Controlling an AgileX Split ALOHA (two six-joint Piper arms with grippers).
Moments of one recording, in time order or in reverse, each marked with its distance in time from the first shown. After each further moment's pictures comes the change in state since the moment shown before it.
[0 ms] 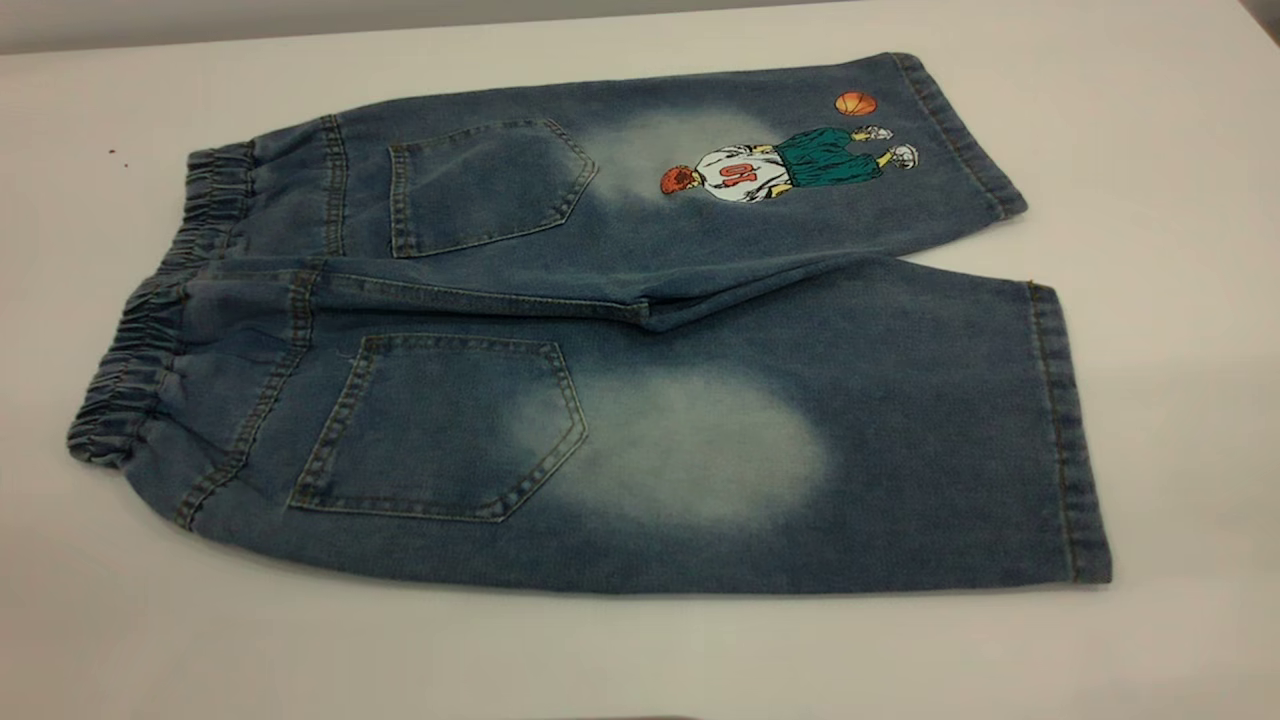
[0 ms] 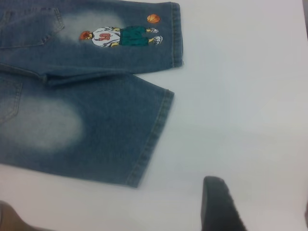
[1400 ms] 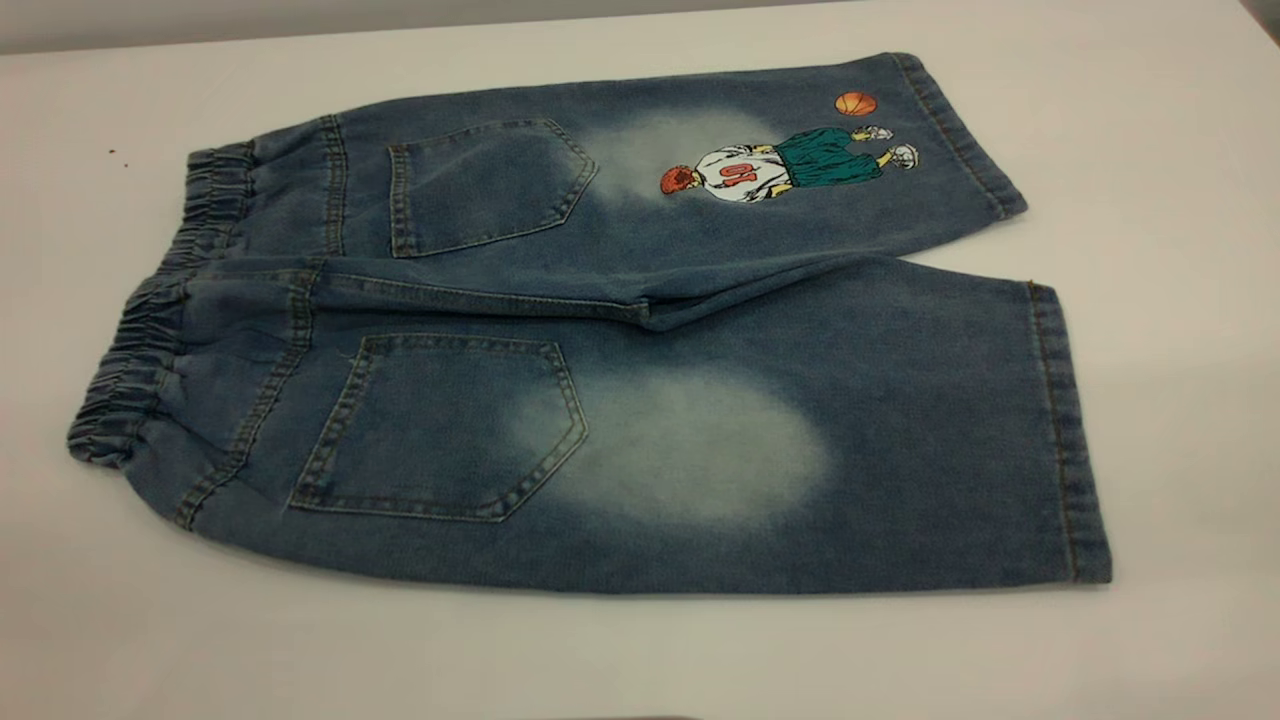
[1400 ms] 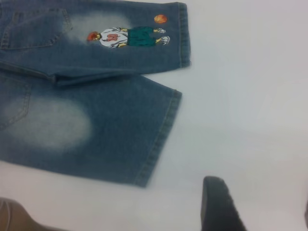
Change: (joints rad) left arm 0.000 0.000 0.000 0.000 0.000 -0.002; right arm 0.000 0.003 0.000 0.023 0.000 0.000
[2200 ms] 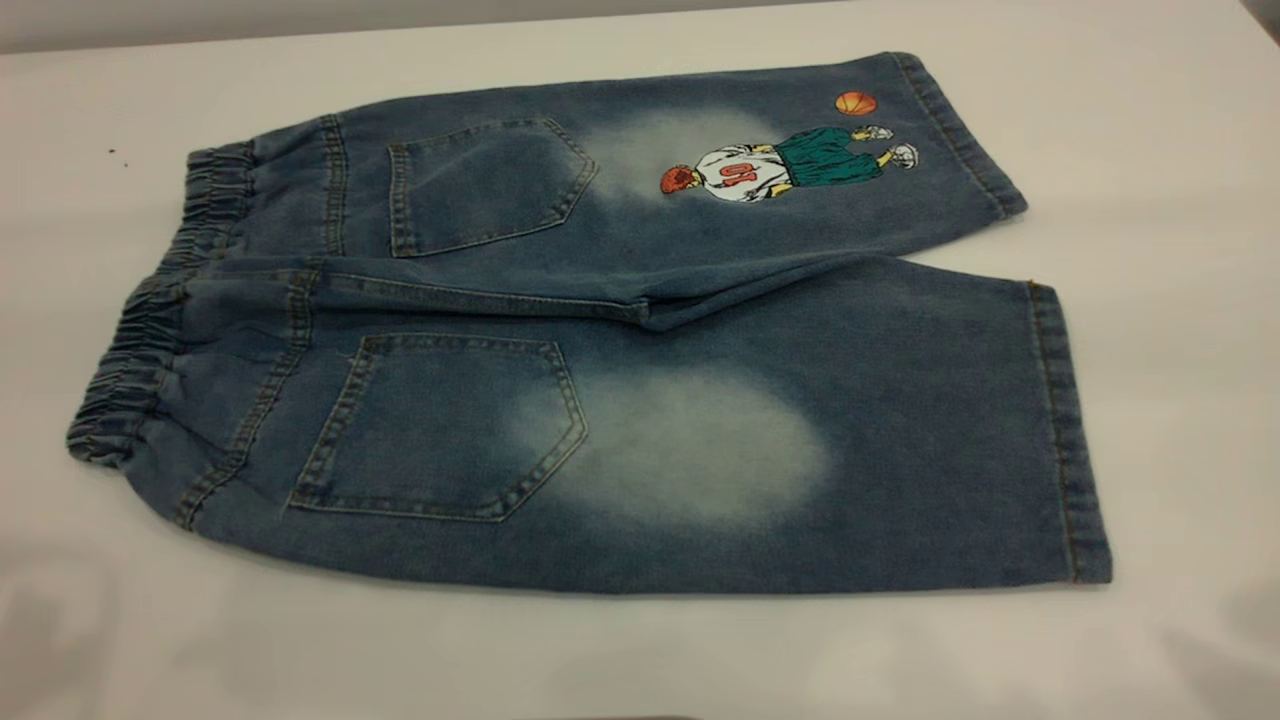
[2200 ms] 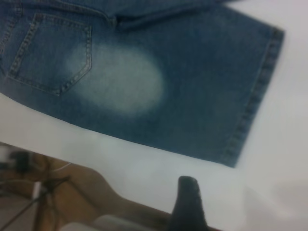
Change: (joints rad) left arm 0.000 0.959 -0.167 0.233 -0.314 -0.387; right arm 0.000 0.828 -0.037 0.372 -0.338 -0.227
